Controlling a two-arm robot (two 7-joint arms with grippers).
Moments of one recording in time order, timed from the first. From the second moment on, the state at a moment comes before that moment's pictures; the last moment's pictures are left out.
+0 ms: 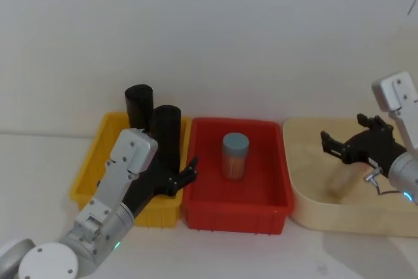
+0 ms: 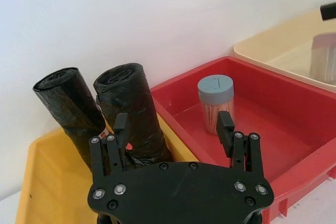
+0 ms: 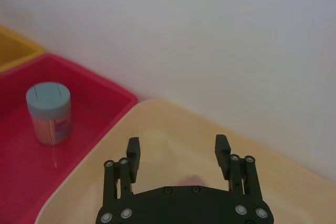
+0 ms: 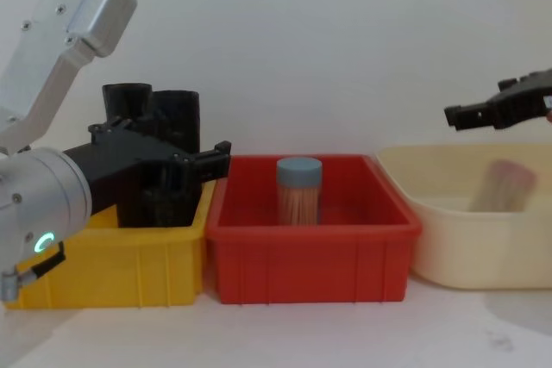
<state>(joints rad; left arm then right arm) -0.24 0.38 0.45 -1.63 -0.20 0.01 -0.01 0.48 0.38 -0.32 -1.51 0.09 0.41 0.27</state>
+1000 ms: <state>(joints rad) -0.24 0.39 0.43 -1.67 -0.25 0.06 -0.06 0.46 0.39 -0.33 -1.49 0.08 0.43 0.29</state>
